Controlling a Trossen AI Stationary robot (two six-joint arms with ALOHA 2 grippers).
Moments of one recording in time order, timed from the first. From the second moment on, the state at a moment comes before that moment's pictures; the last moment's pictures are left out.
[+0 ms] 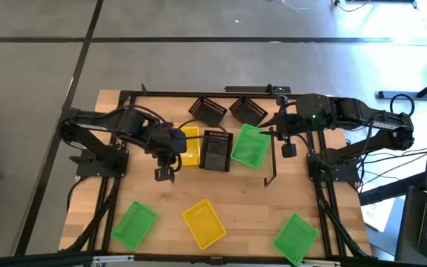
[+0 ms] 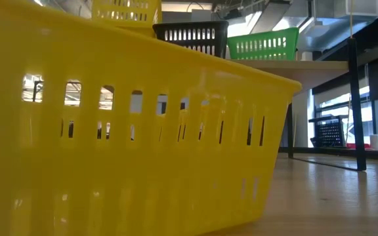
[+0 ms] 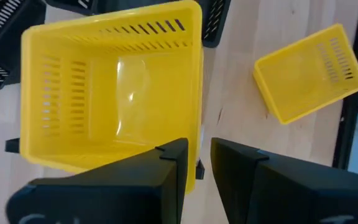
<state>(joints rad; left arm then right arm) -0.19 1.52 1.81 -1.42 -0.11 -0.33 0.00 1.13 1.42 -0.88 0.07 -0.32</state>
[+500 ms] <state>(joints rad) -0.19 1.53 1.89 -1.41 -0.10 -0.21 0.00 1.13 1.42 -0.88 0.07 -0.32</state>
